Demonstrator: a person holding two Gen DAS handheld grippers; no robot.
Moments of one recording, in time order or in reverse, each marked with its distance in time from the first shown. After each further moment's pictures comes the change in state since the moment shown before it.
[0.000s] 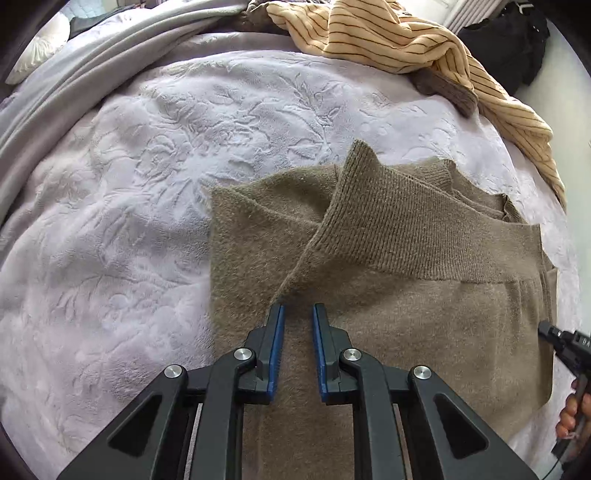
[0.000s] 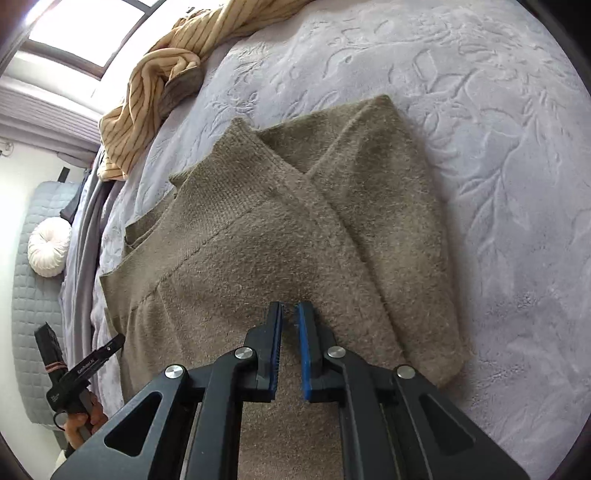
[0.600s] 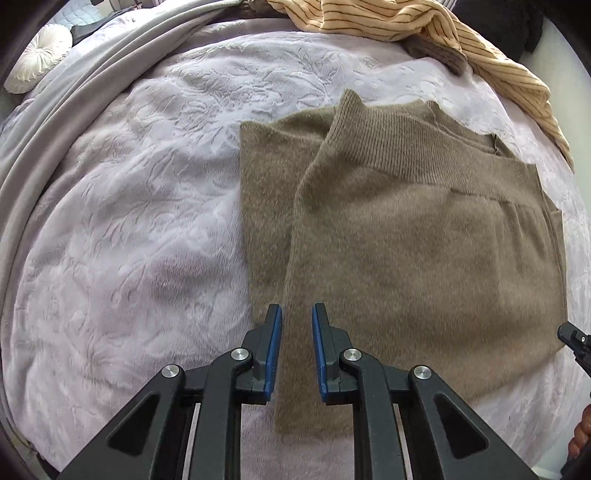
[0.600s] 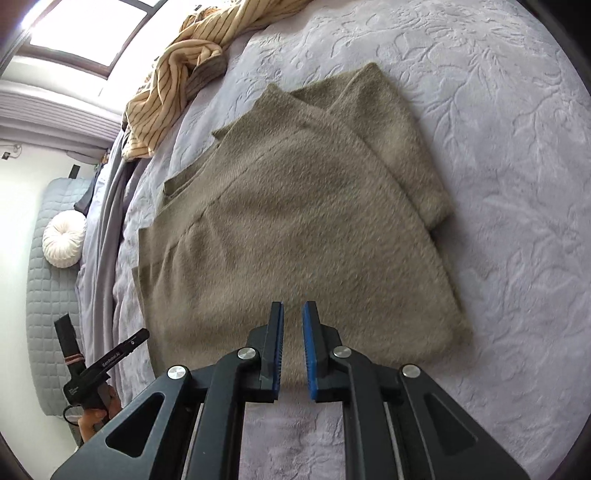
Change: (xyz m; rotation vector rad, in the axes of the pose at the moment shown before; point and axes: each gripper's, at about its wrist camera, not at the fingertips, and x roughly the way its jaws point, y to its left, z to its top) left arm -0.042 -0.008 -0.062 0.046 0.091 0.099; right arm -0.045 0.029 -0.084 0.004 0.074 0.039
